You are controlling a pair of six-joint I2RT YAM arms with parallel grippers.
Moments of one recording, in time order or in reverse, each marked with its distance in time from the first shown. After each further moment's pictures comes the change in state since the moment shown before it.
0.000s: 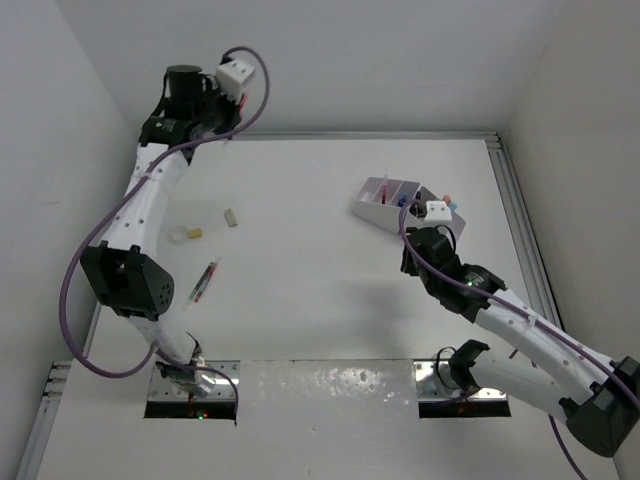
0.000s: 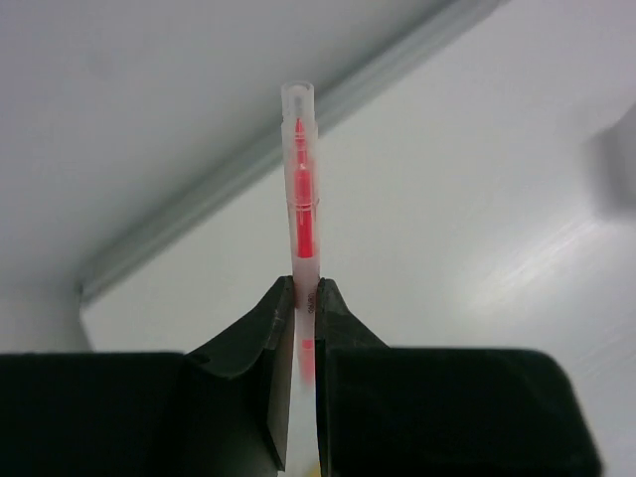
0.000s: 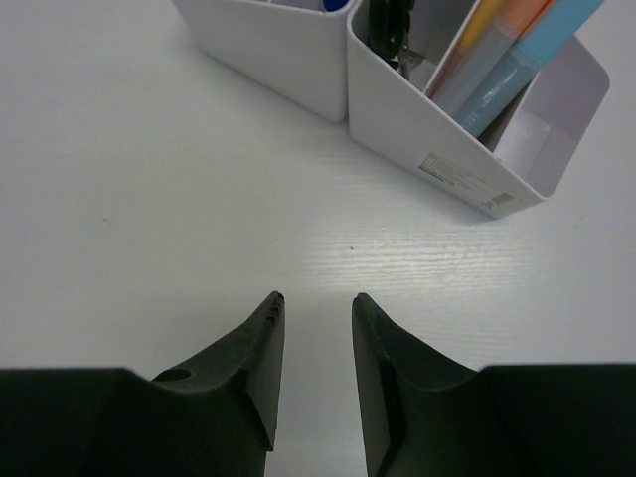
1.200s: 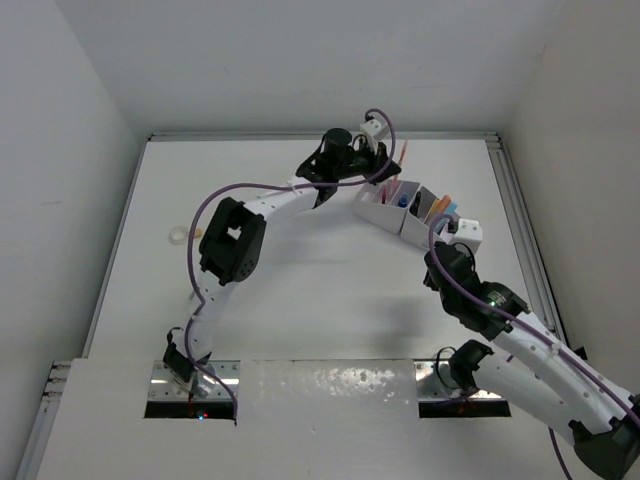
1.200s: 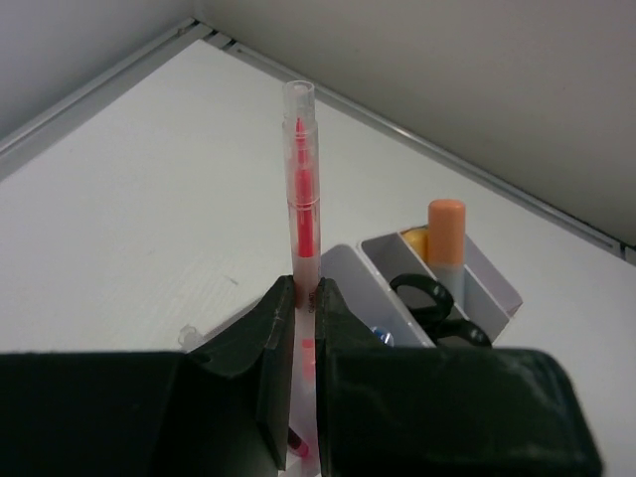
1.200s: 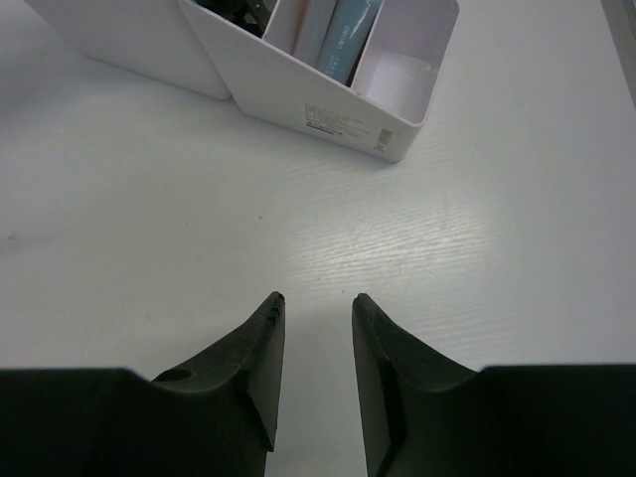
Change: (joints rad) left arm -0.545 0.601 0.099 0.932 0.288 -0.613; right arm -0.015 -0.201 -0.076 -0.222 0.147 0.139
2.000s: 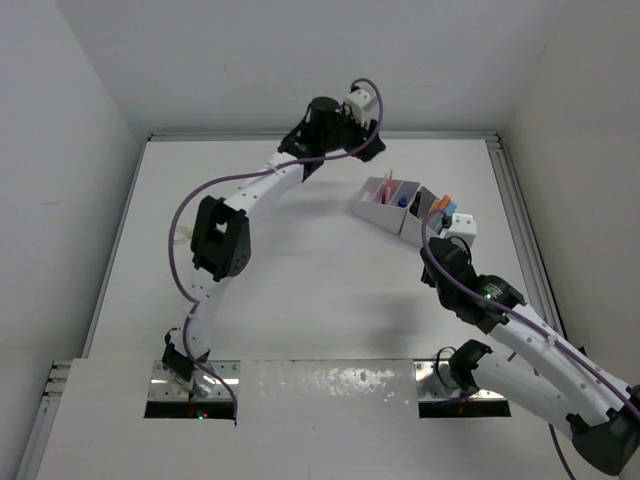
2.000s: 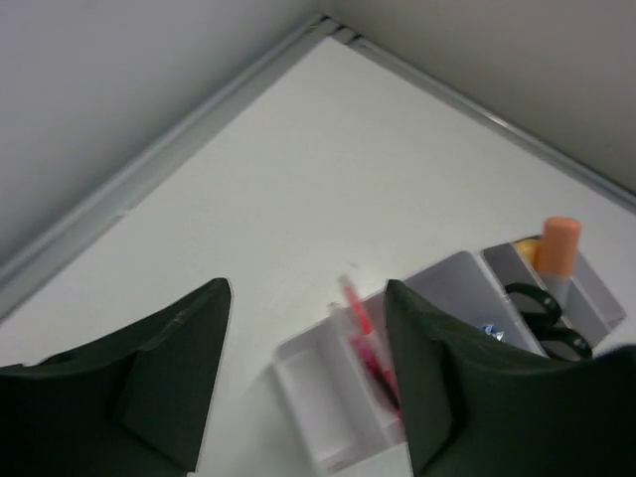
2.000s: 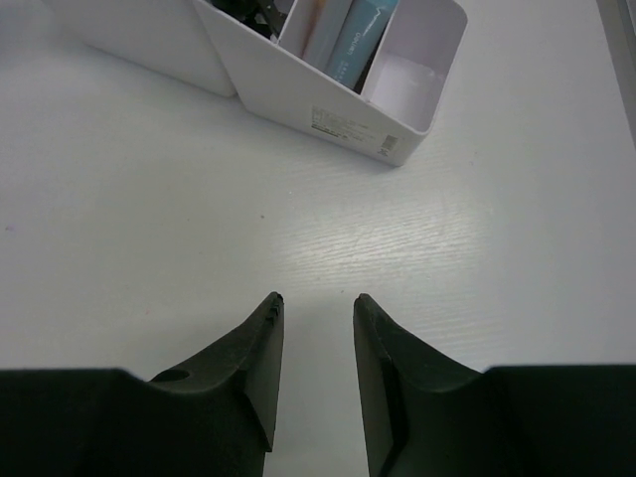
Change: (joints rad) left arm 0.067 0.018 0.209 -0.312 -0.104 0.142; right arm 0.000 0.048 0.048 -0.019 -0.010 -0.031
